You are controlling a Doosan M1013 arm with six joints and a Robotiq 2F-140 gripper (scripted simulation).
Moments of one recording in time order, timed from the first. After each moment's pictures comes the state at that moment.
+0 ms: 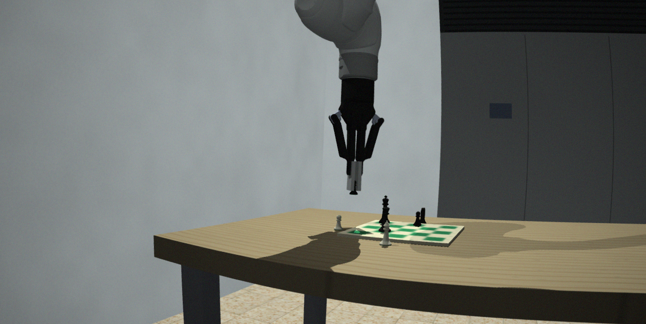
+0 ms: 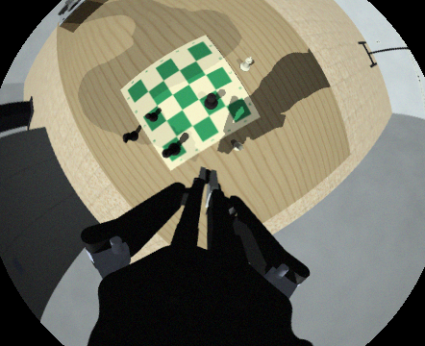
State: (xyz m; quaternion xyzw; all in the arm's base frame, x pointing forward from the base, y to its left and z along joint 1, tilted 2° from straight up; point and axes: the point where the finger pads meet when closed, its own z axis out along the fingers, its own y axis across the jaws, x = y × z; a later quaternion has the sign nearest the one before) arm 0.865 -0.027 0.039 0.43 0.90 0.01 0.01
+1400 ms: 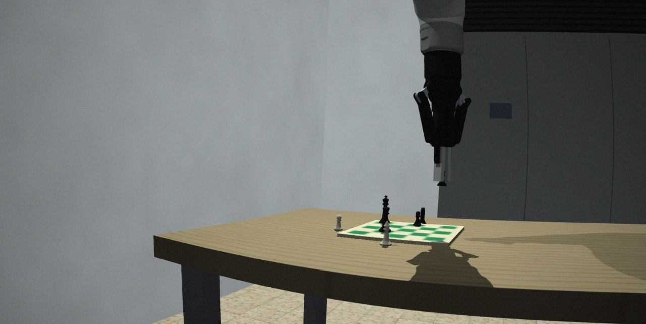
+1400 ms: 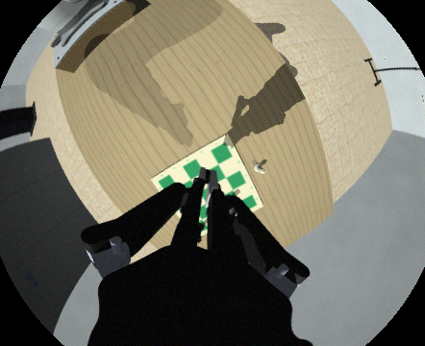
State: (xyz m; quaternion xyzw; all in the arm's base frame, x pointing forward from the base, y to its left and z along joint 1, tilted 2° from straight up) arm 0.654 0.061 0.069 0.41 0.91 0.01 0.00
